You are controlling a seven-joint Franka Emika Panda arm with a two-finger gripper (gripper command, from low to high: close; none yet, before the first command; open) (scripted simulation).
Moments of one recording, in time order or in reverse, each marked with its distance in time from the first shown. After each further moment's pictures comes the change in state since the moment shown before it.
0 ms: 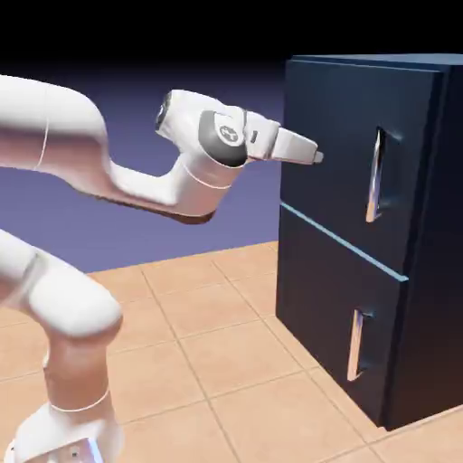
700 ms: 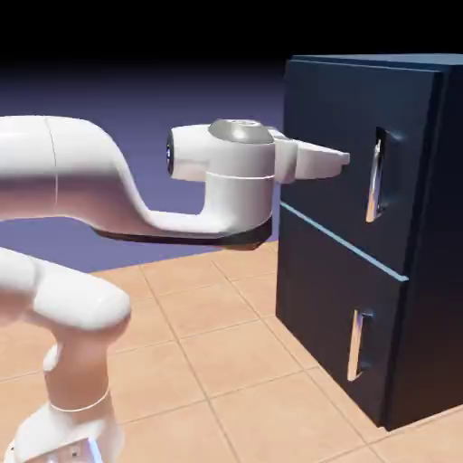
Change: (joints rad) arm 0.262 -0.145 -0.332 0.149 -0.913 -0.009 0.665
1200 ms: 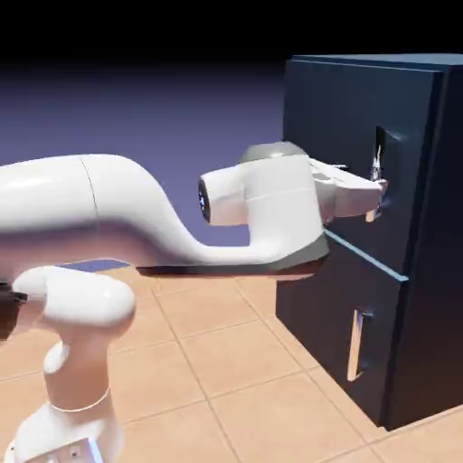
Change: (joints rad) arm 0.263 -0.015 -0.229 0.164 -0.431 -0.039 0.309
